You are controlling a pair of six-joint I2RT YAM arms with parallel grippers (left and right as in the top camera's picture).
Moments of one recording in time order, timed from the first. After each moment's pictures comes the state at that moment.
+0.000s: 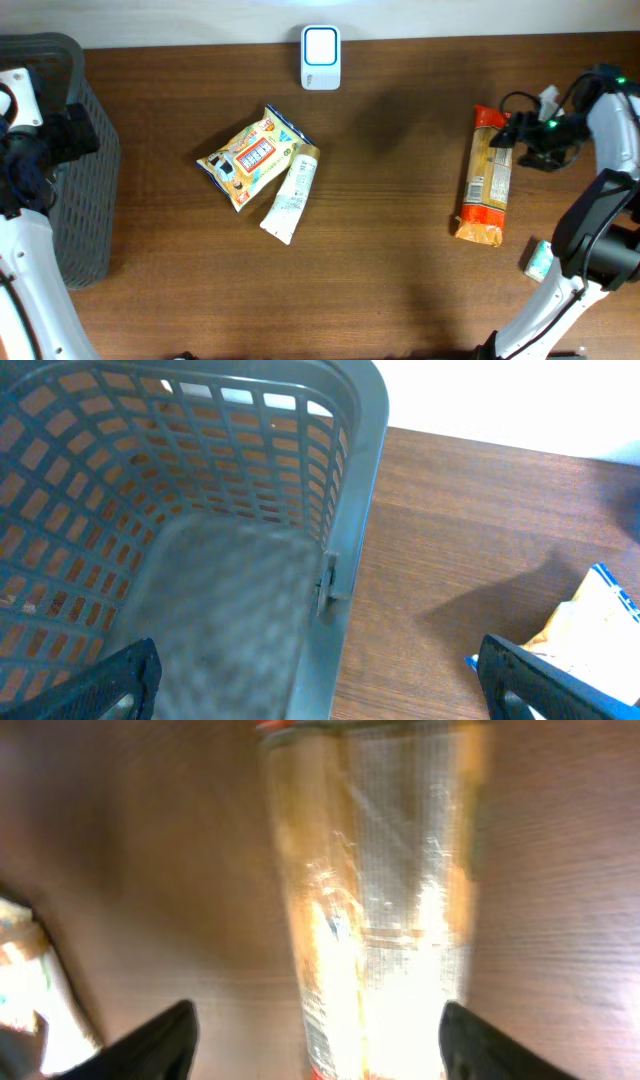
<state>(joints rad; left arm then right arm) 0.46 1.42 1.57 -0.83 0.12 0.16 -0.43 2.15 1.84 -1.26 -0.44 -0.02</state>
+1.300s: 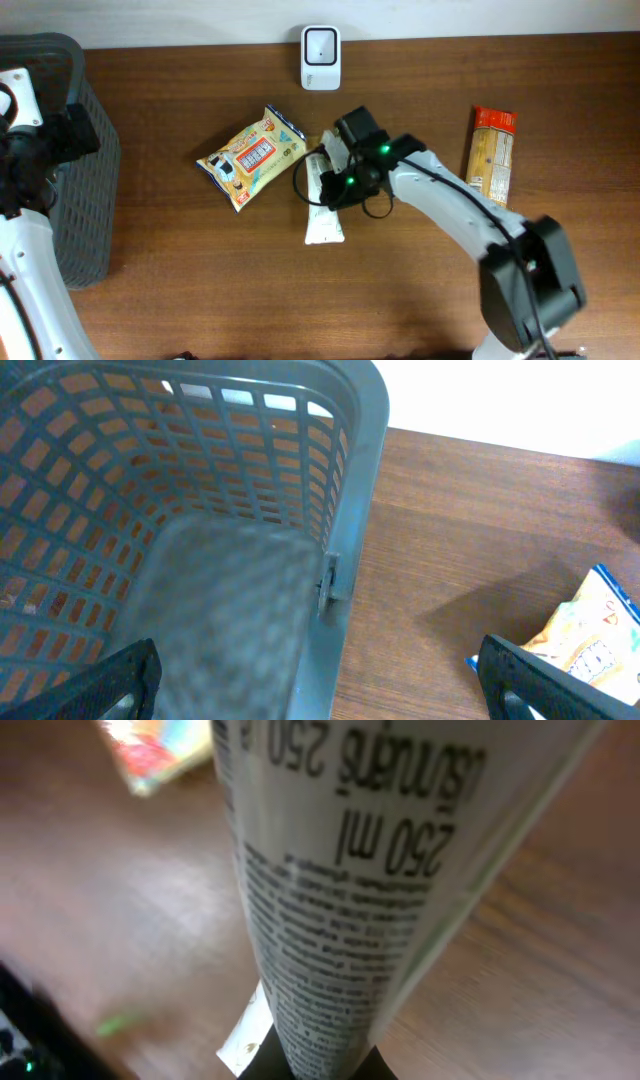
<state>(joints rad) 0.46 1.42 1.57 -0.83 0.12 0.17 0.51 1.83 1.37 -0.76 -0.41 0.16</state>
